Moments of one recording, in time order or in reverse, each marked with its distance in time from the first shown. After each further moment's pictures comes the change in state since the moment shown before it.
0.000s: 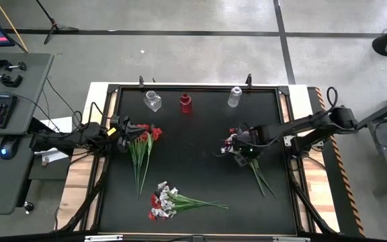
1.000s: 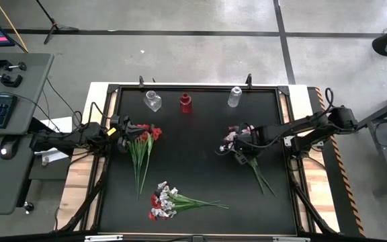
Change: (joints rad) left arm 0.000 0.000 0.000 0.000 0.000 0.000; right arm -0.014 0.000 -0.065 0.078 0.061 0.000
